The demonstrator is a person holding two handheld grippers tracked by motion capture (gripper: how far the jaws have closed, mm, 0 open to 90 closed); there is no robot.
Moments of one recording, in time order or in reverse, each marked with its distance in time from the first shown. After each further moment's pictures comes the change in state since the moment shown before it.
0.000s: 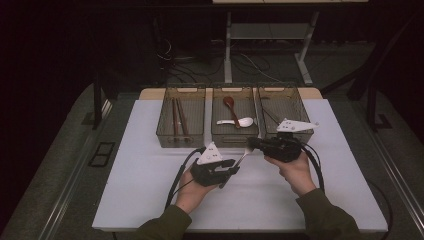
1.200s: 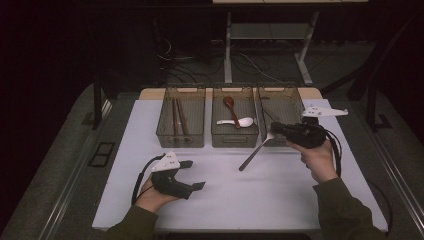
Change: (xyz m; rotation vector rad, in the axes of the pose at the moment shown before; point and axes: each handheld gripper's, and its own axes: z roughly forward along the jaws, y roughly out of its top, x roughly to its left) left arm 0.034 -0.057 -0.080 0.020 0.023 -0.063; right arm -0.042 0.021 -0.043 -0.027 -0.112 0.006
